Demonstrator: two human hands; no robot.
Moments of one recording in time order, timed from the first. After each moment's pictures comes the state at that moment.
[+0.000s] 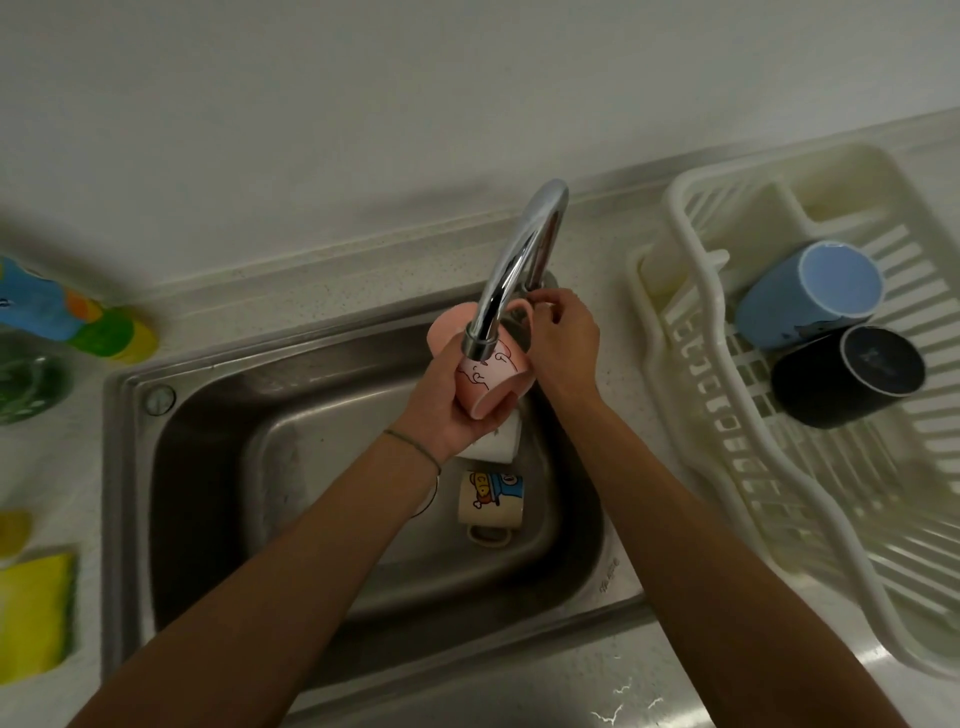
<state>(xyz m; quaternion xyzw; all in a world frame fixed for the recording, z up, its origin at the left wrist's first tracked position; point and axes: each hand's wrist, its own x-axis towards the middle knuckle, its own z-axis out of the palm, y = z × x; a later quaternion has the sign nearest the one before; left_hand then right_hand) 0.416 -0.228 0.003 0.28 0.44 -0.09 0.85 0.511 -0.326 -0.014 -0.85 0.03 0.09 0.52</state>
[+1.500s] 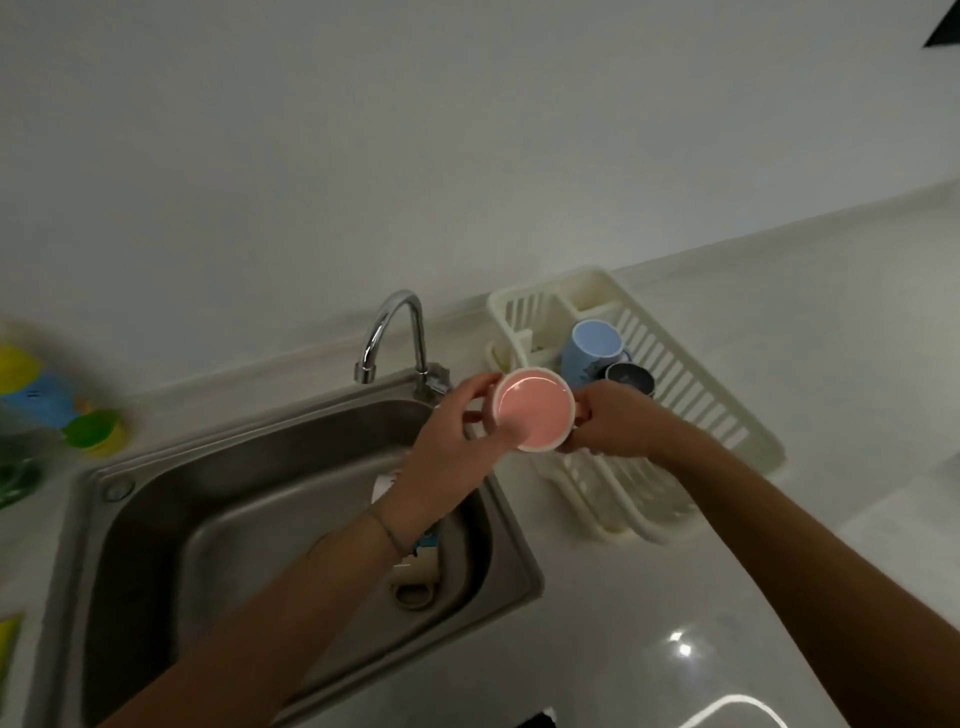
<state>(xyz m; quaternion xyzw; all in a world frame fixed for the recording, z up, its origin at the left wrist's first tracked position) 0.343 -0.374 0.157 0.78 0.09 0.03 0.62 0.459 -0.565 0.182 -0.93 -0.21 0.23 0.19</state>
